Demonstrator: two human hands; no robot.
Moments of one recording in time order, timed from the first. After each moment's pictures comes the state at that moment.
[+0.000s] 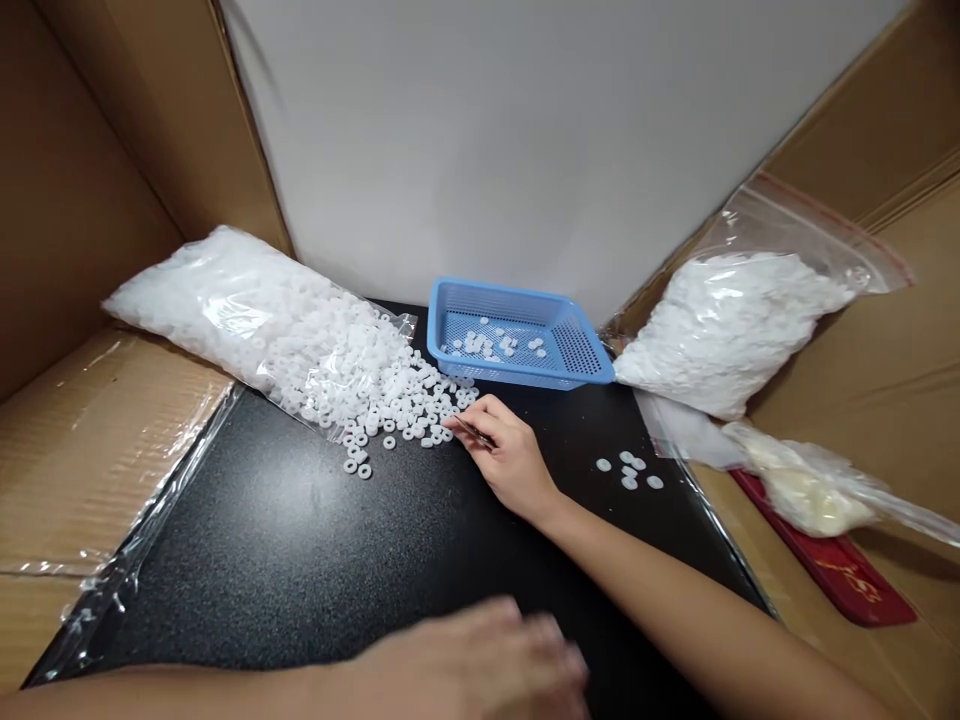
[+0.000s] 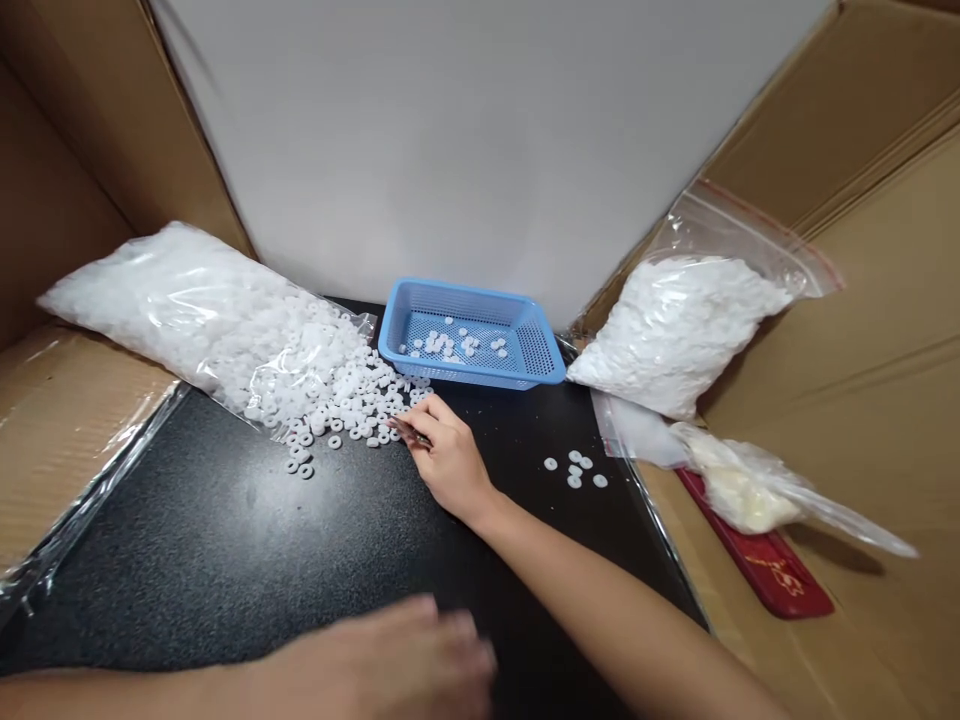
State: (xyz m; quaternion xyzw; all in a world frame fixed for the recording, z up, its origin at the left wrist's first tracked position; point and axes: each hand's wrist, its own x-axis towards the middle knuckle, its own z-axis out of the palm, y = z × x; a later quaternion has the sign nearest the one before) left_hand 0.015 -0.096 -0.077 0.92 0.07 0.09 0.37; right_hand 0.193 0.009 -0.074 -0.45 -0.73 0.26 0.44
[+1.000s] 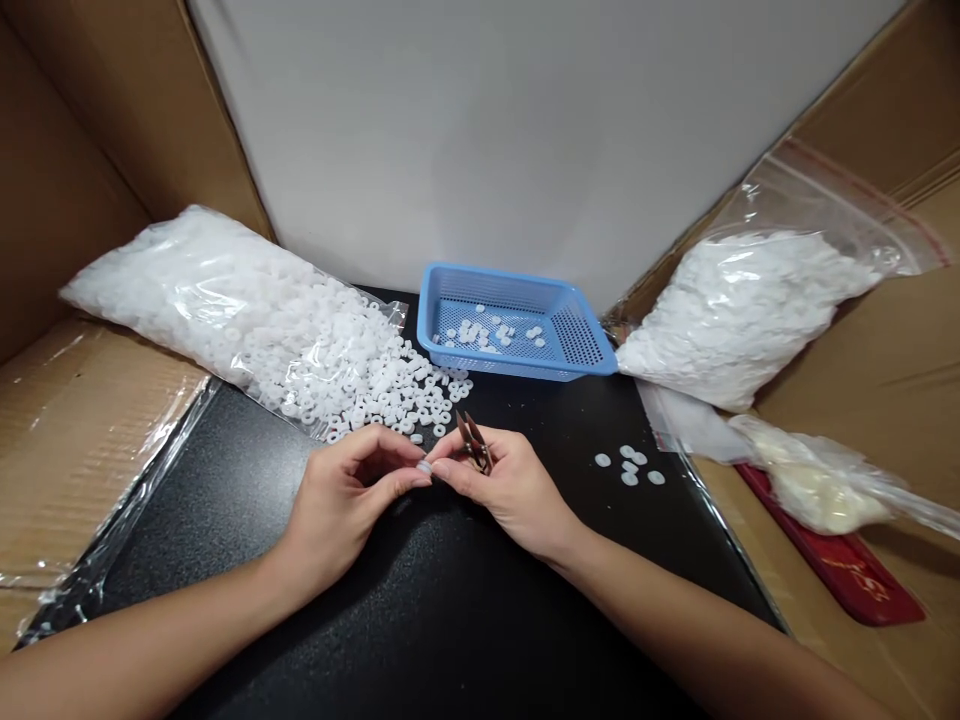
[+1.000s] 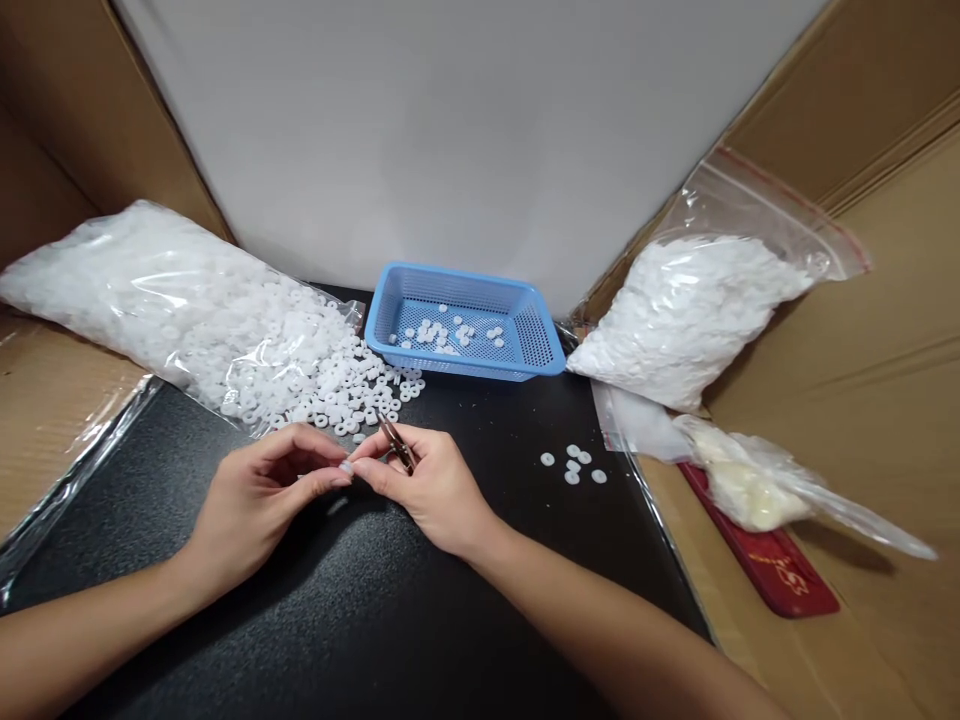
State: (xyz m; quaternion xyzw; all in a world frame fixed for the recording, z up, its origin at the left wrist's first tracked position) left_hand -0.002 -0.020 -0.036 0.58 0.45 0.45 0.50; right_hand 0.184 -0.018 -0.039 -0.45 -0.55 0.58 0.41
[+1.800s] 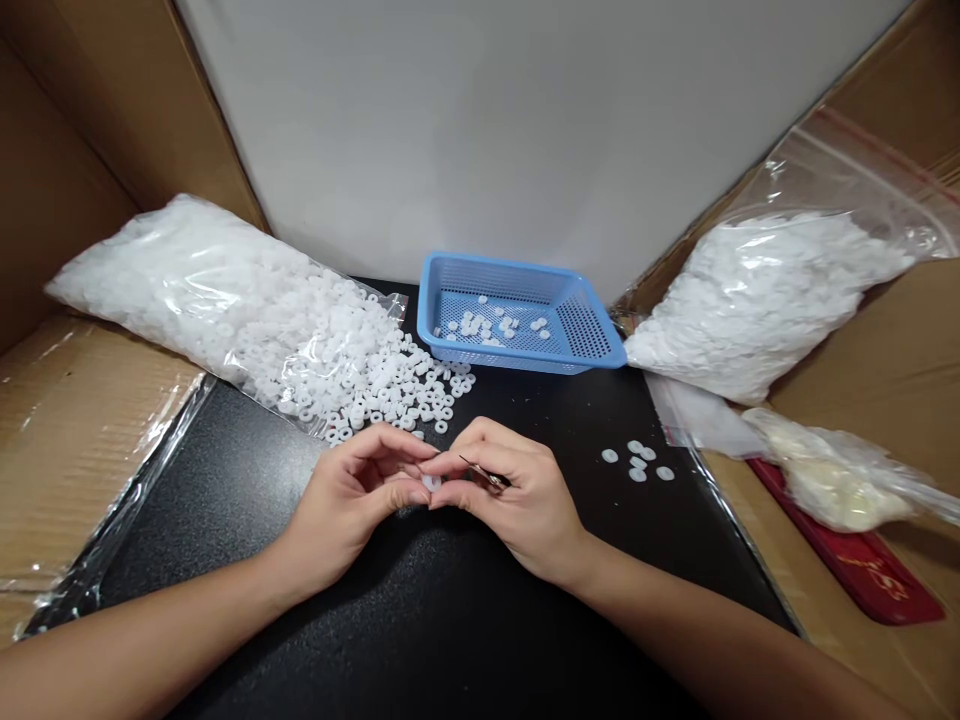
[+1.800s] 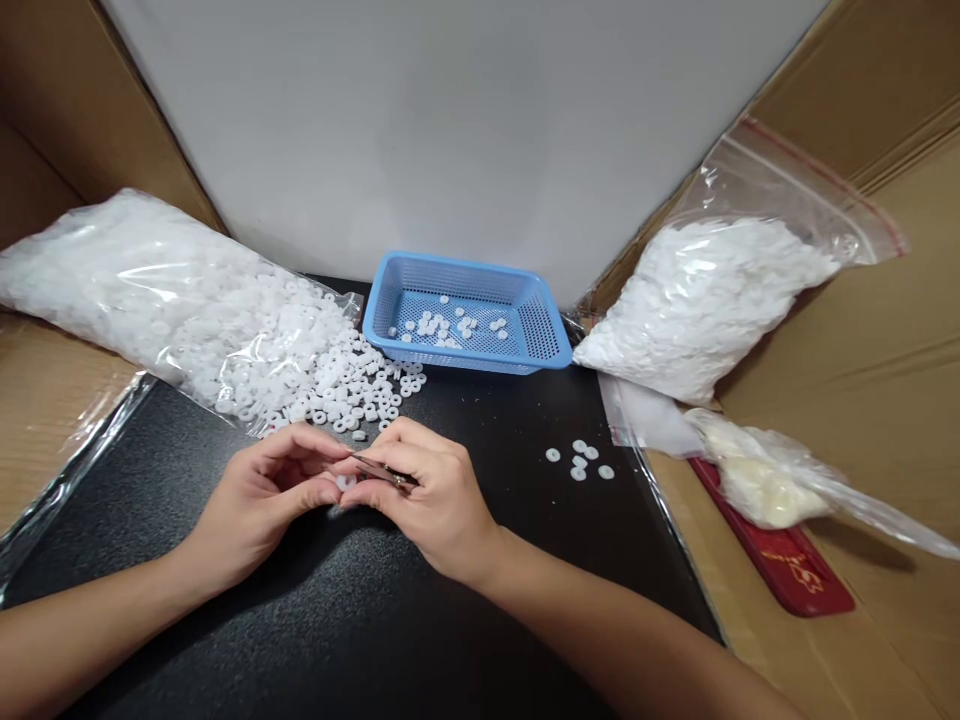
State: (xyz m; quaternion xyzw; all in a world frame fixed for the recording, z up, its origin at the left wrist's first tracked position) left_hand 0.000 -0.018 -0.039 0.49 0.37 0.46 0.64; right_hand 0.187 -0.026 -0.037 -0.40 -0.69 0.38 0.47
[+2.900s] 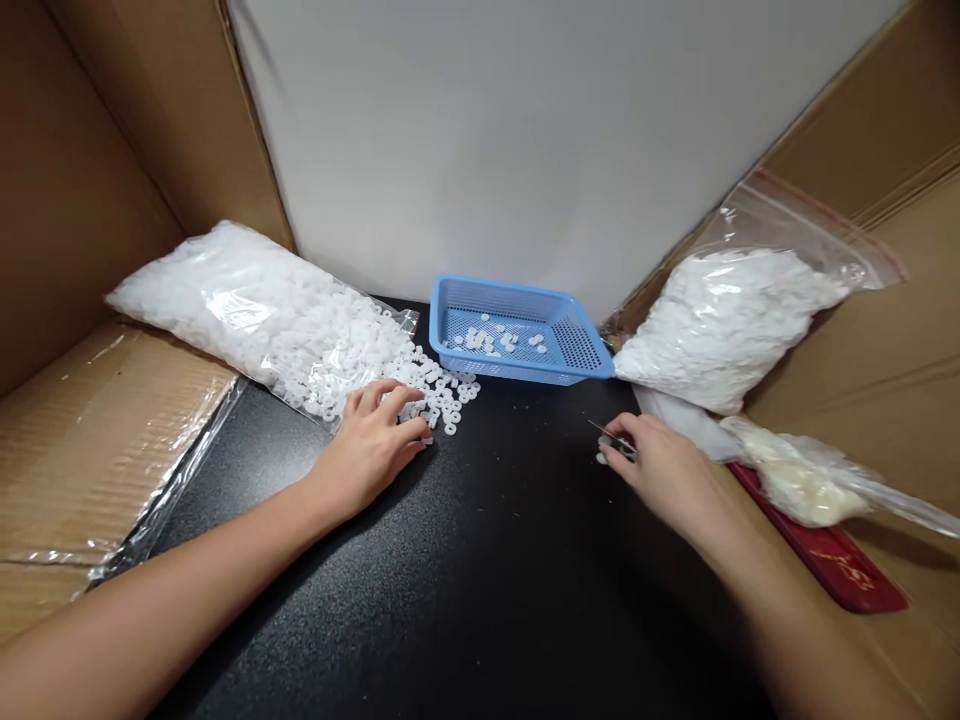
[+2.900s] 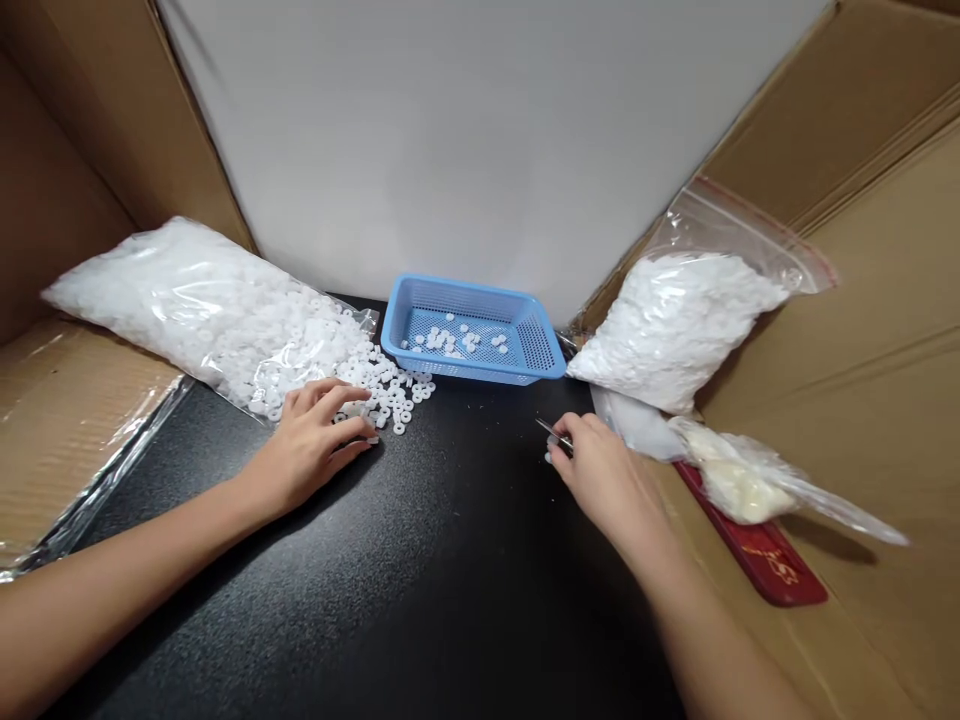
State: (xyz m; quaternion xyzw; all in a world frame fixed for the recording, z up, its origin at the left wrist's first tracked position) left_hand -0.022 0.018 -0.052 0.90 0.37 0.21 0.01; right_hand 0.338 -0.027 -0.071 -0.71 -0.68 0.01 0.18
